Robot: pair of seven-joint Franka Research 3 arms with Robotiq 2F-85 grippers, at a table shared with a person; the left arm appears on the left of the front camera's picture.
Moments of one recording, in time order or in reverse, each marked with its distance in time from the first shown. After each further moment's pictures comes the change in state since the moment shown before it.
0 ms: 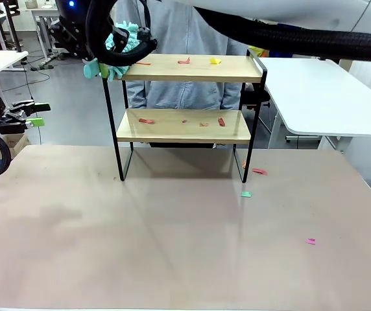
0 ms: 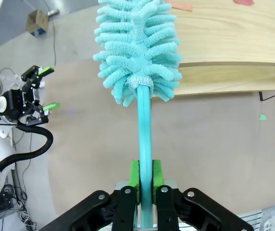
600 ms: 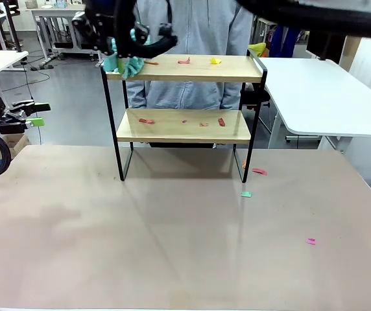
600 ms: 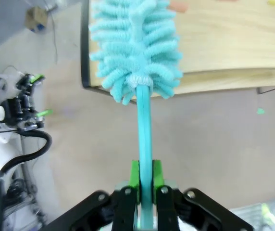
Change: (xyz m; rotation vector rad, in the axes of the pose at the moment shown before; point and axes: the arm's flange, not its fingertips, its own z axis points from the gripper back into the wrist) left arm 0.000 0.000 0.000 0.000 0.000 0.000; right arm 0.041 -0.048 -0.003 0.031 0.091 -0.055
